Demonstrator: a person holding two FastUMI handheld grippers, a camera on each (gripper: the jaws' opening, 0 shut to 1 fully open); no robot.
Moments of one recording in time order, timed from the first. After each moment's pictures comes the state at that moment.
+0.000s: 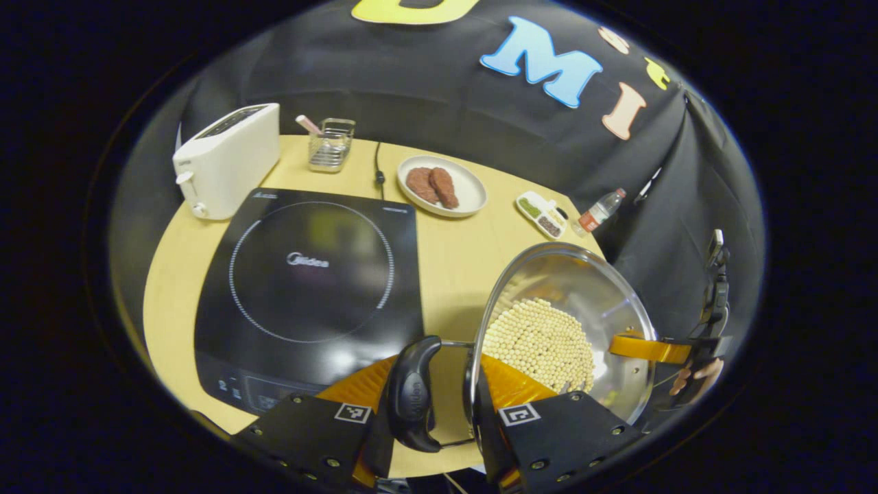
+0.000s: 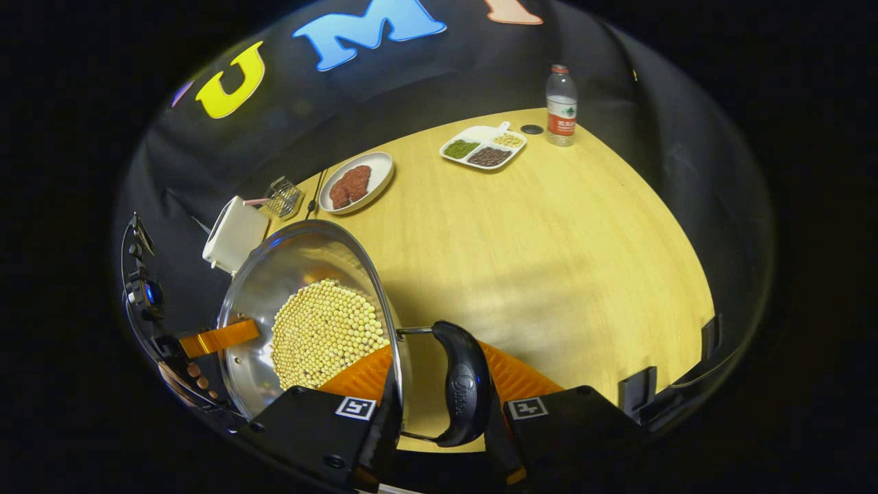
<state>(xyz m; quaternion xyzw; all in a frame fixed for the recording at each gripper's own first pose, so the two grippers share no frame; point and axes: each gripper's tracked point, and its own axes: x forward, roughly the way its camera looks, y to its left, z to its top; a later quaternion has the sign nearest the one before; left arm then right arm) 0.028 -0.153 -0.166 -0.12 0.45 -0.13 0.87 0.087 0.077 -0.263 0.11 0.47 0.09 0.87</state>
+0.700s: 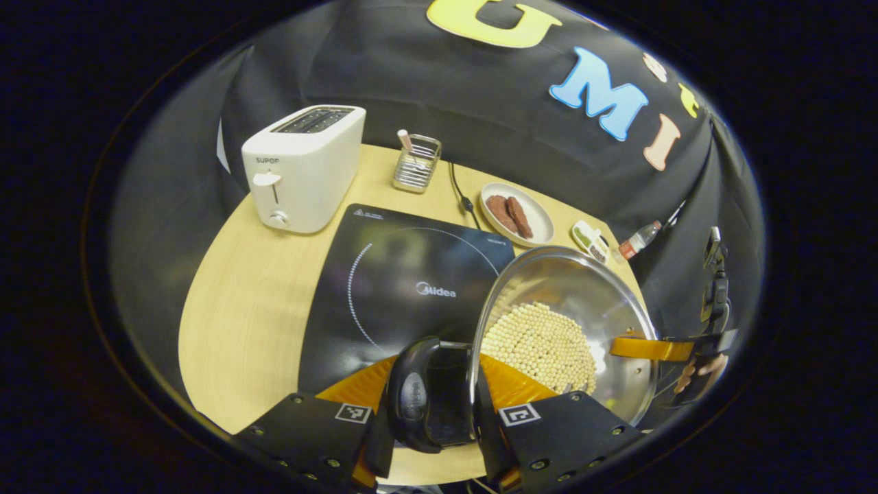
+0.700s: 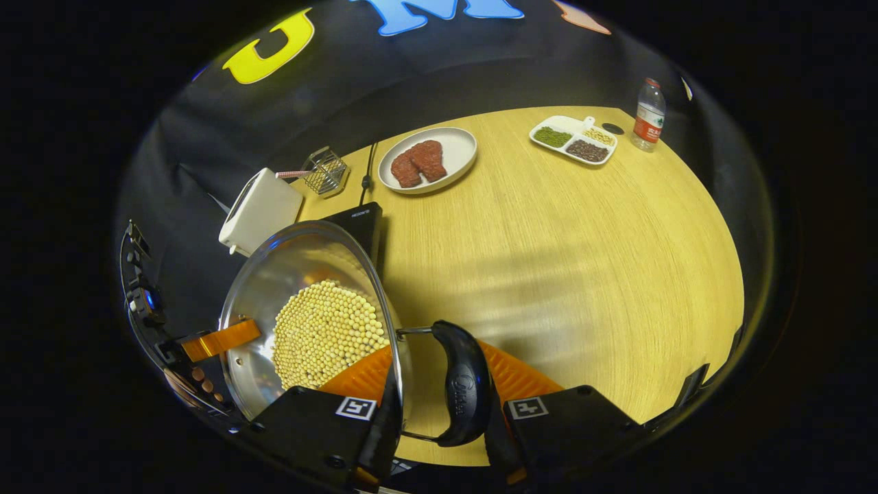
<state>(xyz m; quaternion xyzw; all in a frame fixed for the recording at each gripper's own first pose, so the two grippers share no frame) 0.024 -0.144 -0.156 -0.13 0.44 -0.09 0.88 0.120 0.213 -0.269 0.09 0.48 0.13 0.86</state>
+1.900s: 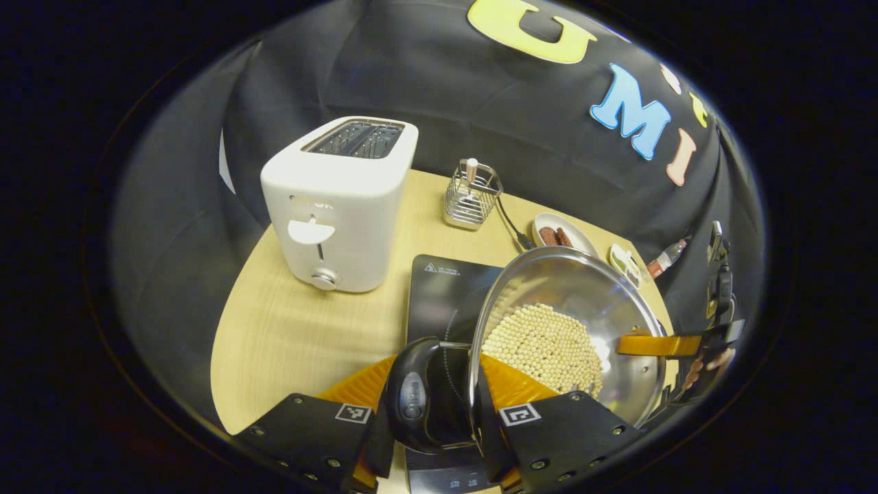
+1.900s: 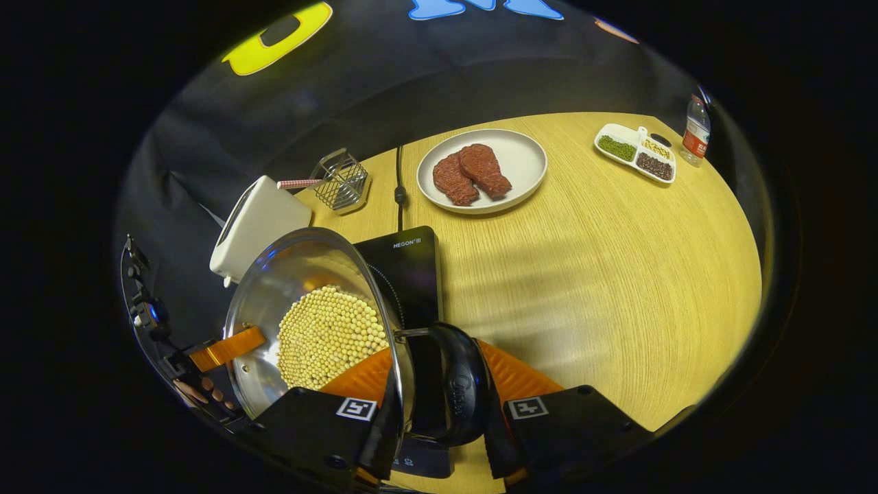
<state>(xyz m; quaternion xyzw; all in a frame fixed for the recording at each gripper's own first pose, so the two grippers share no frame) 0.030 -0.145 -0.161 -0.11 0.41 -0.09 0.90 0.189 0.316 -0.289 0.11 0.47 0.13 0.86</state>
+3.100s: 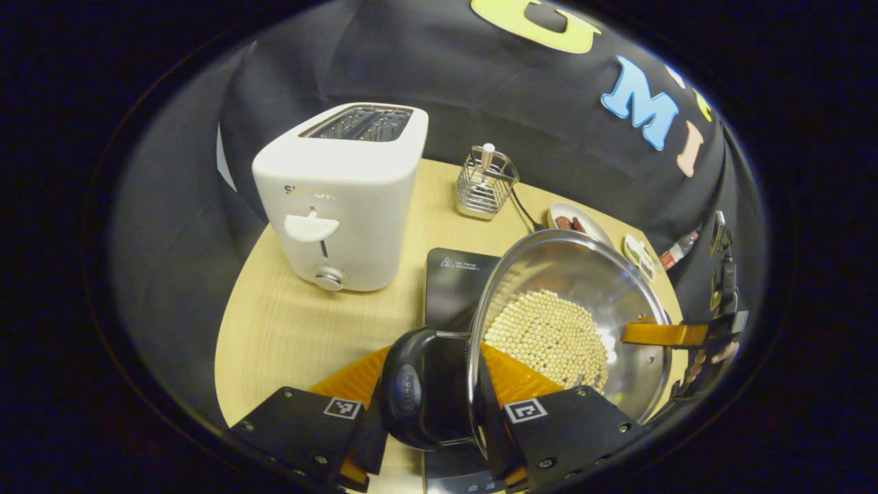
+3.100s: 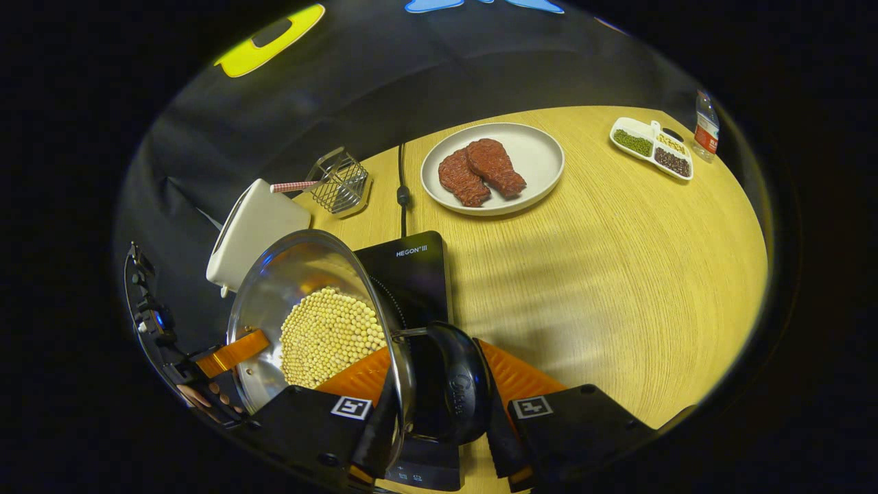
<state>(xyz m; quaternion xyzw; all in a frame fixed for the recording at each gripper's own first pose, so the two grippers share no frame) 0.017 -0.141 -0.166 -0.09 0.45 -0.08 0.89 0.206 0.326 -0.304 0.13 0.48 0.14 0.86</state>
